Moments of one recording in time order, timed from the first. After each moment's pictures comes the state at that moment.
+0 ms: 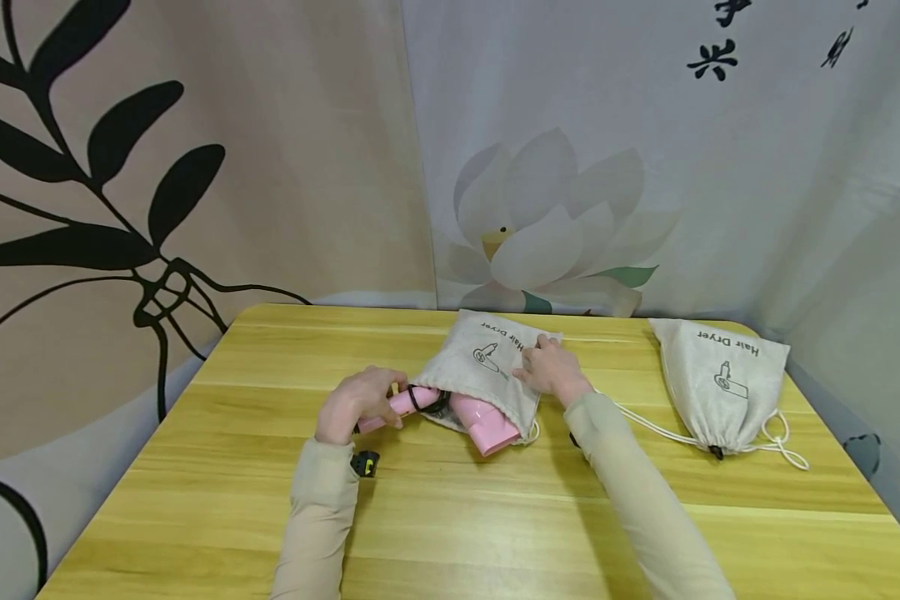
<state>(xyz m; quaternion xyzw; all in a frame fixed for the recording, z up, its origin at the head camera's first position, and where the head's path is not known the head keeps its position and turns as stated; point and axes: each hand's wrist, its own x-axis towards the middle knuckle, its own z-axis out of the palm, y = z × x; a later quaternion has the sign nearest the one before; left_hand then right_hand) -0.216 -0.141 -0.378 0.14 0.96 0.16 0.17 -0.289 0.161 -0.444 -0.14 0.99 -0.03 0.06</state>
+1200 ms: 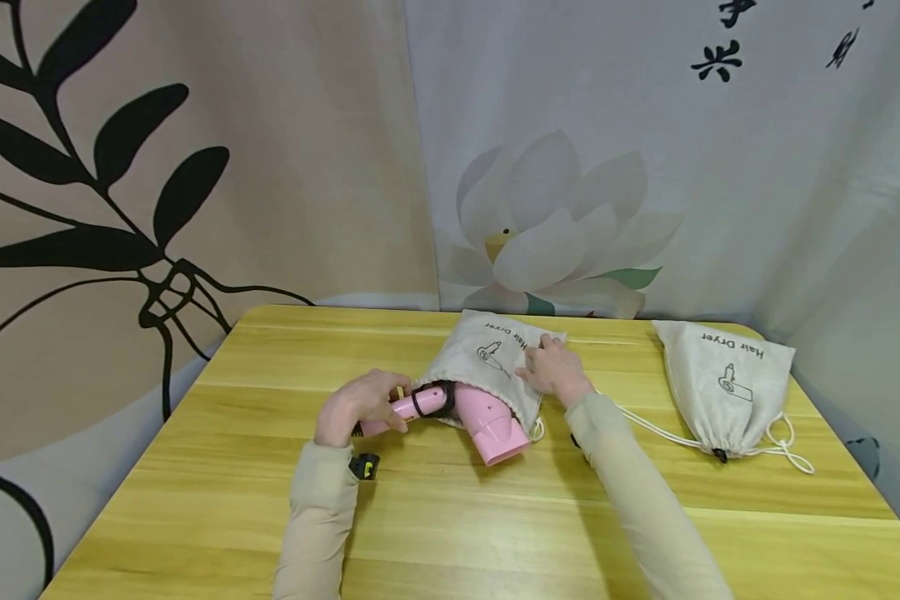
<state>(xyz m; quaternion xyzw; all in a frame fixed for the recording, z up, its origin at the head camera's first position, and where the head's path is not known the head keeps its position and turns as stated) -0.216 -0.144 -0.379 0.17 0.95 0.19 0.19 -0.290 0.160 -0.444 -0.13 0.99 -0.03 0.06</state>
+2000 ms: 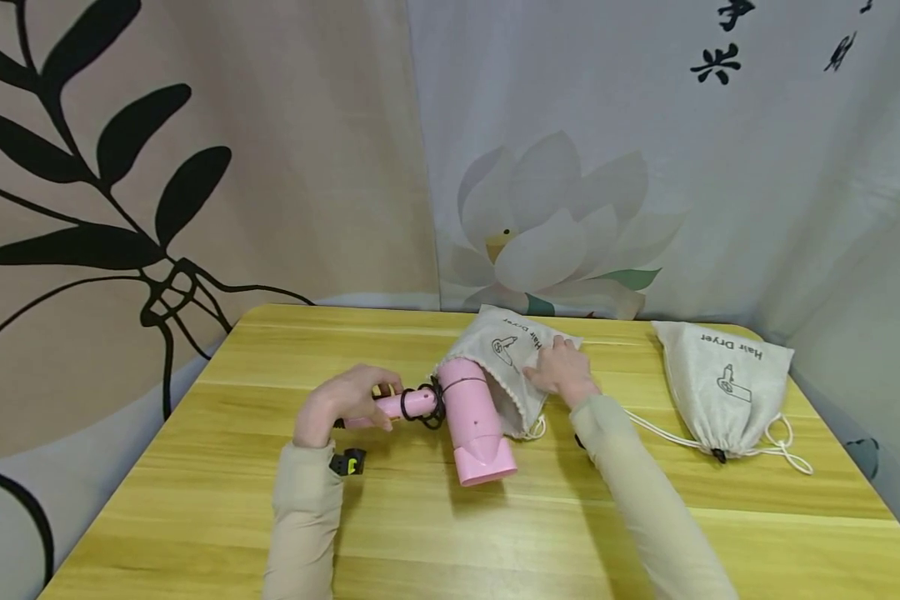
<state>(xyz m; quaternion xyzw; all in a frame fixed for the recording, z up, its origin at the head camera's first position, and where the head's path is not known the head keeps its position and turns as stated) -0.208 -0.161 -0.364 0.20 0.94 0.22 0.18 -0.288 0.169 -0.445 -0.07 1.00 -0.02 0.05</state>
